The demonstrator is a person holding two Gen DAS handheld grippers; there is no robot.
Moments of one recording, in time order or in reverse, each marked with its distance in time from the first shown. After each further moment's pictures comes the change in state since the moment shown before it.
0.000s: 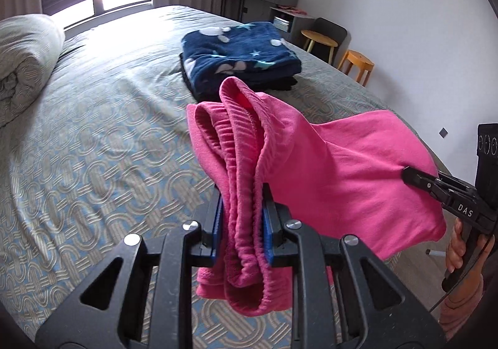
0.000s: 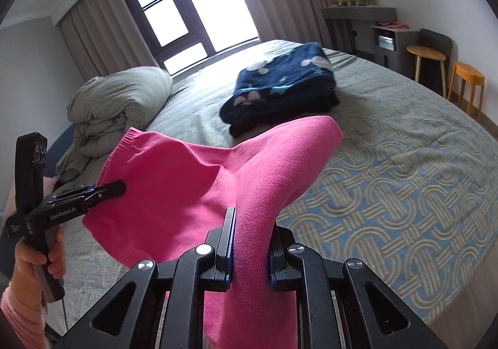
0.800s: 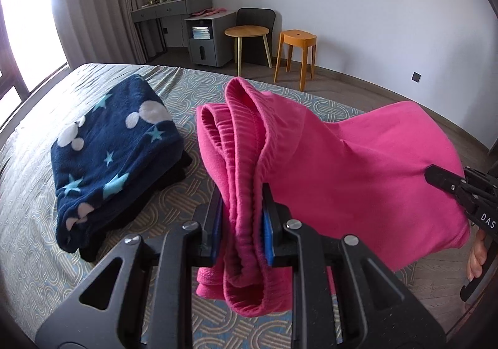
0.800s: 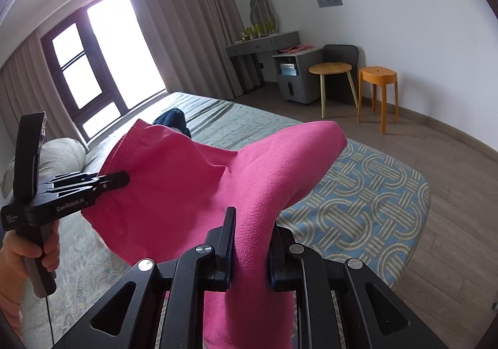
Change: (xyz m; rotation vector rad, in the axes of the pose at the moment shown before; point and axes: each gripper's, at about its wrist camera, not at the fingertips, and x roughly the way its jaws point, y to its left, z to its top) left arm 0.150 -0.198 0.154 0.364 -0.019 -0.101; right arm -0.048 -0.186 0.063 0.210 -0.196 -0.322
